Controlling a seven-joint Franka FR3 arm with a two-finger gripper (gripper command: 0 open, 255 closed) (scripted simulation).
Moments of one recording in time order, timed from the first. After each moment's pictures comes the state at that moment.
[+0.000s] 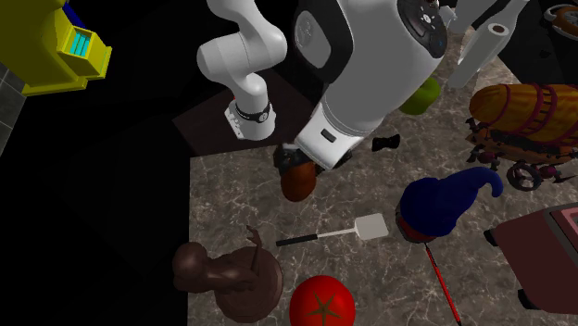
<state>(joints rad) -0.30 -0.38 0.14 -2.31 -0.24 1.76 0.45</state>
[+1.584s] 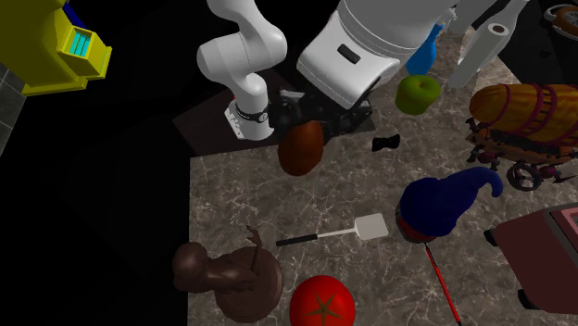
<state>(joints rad) -0.30 -0.37 0.14 -1.98 -0.23 1.45 0.37</state>
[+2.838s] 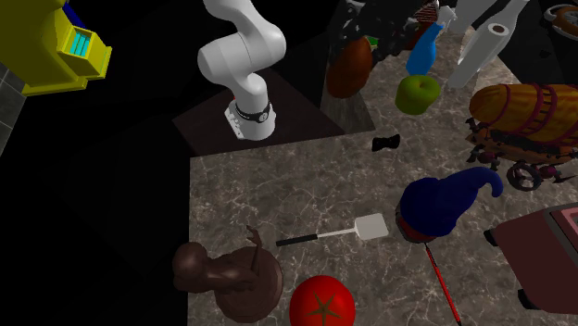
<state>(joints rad) -0.20 -0.50 0.34 -1.96 -0.07 1.26 0.62</state>
